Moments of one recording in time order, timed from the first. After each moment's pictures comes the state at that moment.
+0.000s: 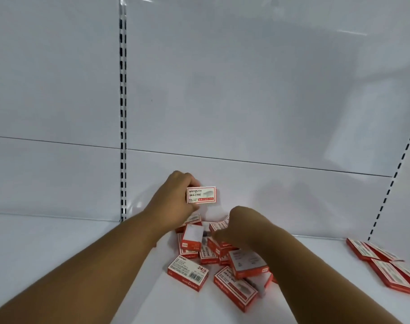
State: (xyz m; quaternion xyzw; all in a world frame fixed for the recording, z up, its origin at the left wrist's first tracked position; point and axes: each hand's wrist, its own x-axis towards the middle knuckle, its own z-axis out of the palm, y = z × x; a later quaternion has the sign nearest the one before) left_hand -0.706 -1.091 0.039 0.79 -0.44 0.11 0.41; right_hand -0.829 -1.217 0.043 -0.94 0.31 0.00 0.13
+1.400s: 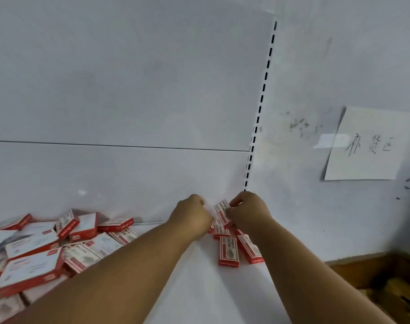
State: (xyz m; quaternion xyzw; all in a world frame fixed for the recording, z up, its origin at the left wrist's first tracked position) left_hand -0.944 -1.392 0.018 0.84 -0.36 -0.14 0.39; right_hand -1.037 -1.504 0.013 -0.78 0.43 -0.28 0.36
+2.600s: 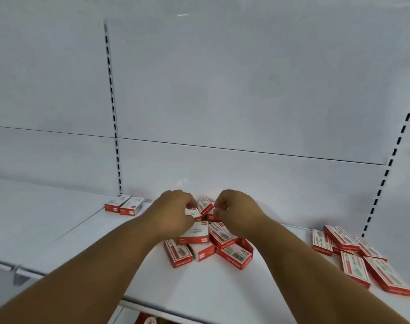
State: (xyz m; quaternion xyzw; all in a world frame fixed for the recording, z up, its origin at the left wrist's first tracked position) left_hand -0.844 -1.138 0.033 0.93 -0.32 0.04 0.19; right_hand -0.910 -1.304 0.032 -0.95 0.12 -0.15 0.25
